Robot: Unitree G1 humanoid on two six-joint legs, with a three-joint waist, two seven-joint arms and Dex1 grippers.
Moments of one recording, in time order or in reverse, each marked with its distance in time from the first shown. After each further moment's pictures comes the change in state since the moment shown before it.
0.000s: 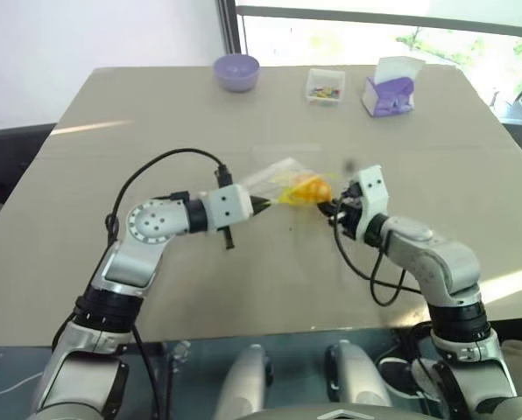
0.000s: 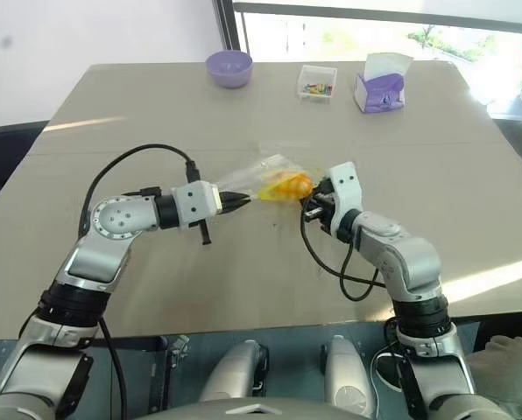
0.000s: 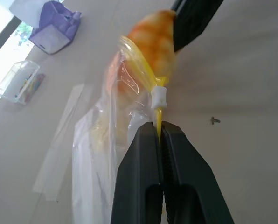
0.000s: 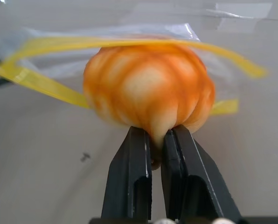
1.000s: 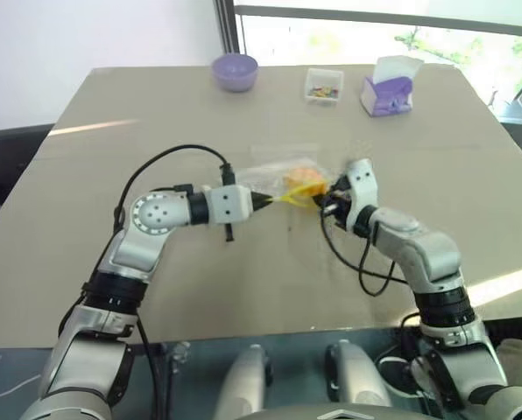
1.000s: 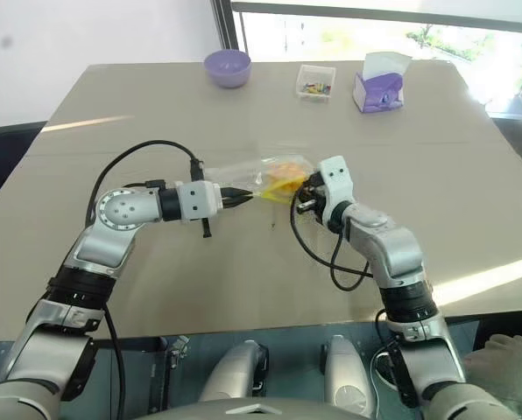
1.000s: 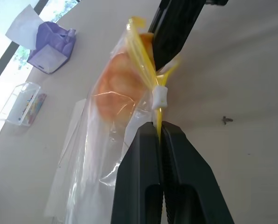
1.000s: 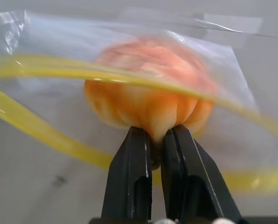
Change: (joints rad) left arm -0.089 -0.013 -0.027 0.188 0.003 -0.195 -0.044; right arm -0.078 -0.009 0.103 0.154 -0.155 -0.147 -0.008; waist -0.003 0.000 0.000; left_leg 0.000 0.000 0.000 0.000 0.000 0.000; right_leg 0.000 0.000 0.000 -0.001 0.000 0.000
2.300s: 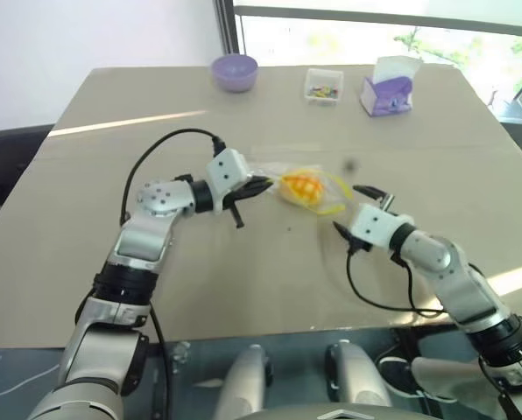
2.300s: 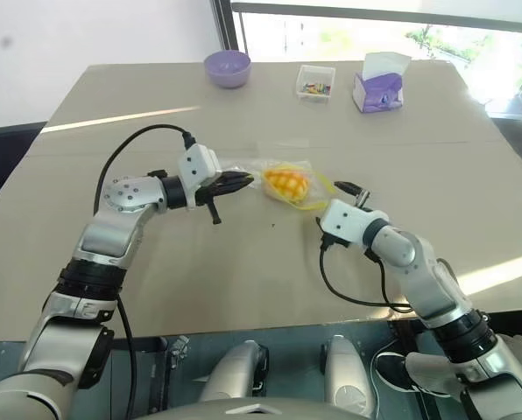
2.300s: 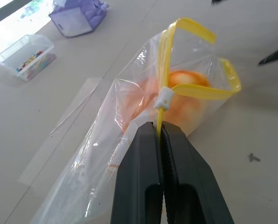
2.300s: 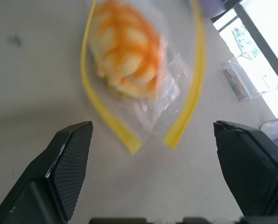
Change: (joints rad) left arm -0.049 -0.070 0.053 -0.065 -0.154 0.446 0.046; right arm 0.209 -0.339 0.167 -0.058 -0.509 -0.613 0.123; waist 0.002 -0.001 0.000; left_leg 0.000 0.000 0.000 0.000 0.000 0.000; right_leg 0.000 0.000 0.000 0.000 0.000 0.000
